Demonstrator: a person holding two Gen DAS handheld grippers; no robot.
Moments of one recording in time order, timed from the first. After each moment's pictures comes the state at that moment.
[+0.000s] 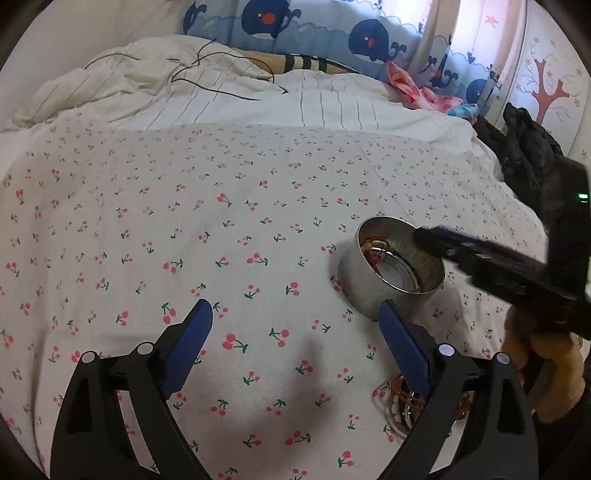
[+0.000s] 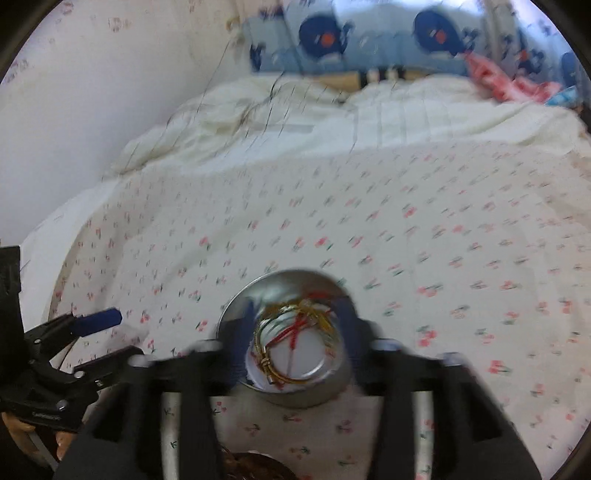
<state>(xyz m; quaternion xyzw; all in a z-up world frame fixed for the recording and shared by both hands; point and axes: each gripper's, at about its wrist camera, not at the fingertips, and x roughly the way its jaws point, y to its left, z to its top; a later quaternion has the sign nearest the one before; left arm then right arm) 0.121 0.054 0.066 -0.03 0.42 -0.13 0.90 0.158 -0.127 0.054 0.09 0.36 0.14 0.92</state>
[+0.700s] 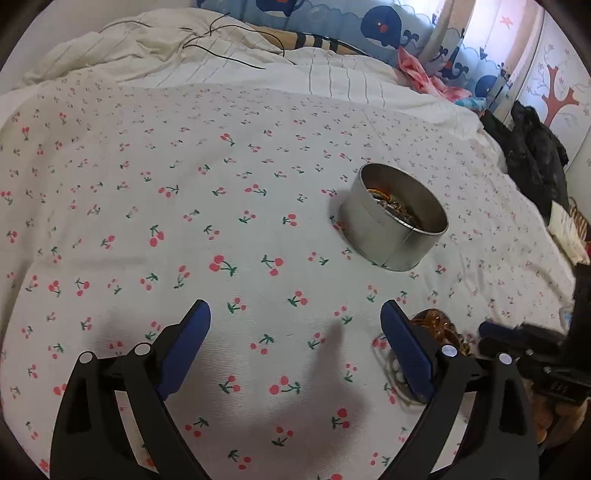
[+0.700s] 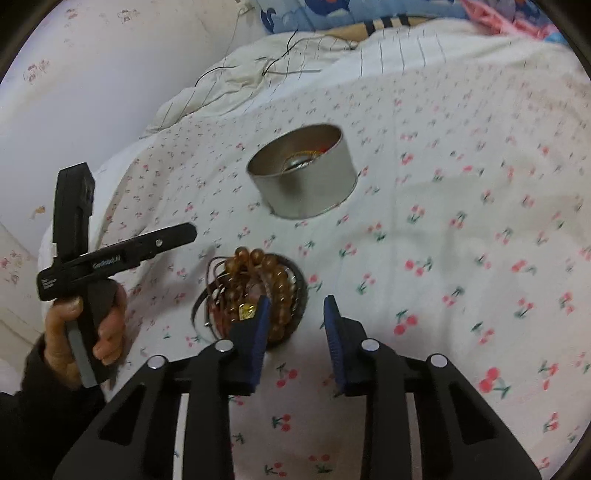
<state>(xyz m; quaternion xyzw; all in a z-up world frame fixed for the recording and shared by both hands) 0.090 0.058 0.031 -0.06 0.45 -0.13 0.88 0.052 -0.159 0.006 0.14 0.45 0.23 0.85</state>
